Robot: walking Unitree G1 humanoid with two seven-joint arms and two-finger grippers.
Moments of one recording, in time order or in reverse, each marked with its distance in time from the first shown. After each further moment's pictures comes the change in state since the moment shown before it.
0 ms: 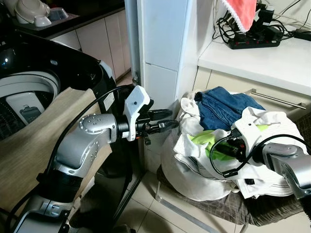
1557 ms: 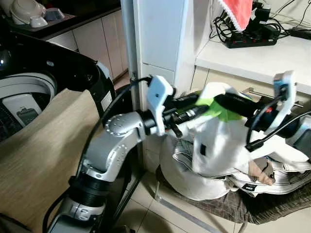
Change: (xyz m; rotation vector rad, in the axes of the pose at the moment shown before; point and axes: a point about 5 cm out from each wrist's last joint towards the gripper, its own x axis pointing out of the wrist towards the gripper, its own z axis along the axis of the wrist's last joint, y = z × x) left arm 0.049 -0.029 0.028 -0.012 -0.264 0.015; right arm -0.080 0.011 0.089 0.103 -0.720 0.400
